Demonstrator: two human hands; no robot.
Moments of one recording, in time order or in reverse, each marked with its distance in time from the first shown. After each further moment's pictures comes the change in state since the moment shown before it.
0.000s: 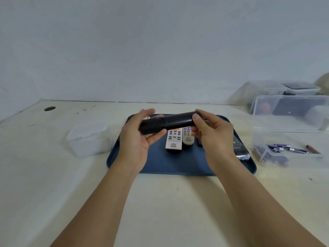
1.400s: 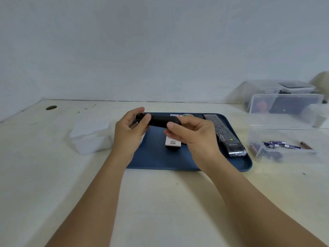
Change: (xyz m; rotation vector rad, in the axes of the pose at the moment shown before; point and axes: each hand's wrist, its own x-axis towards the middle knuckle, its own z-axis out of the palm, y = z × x) left_hand 0.032 -0.007 -0.043 0.530 0.008 0.254; right_hand -0.028 -0.006 0.013 0.087 -0.379 -0.017
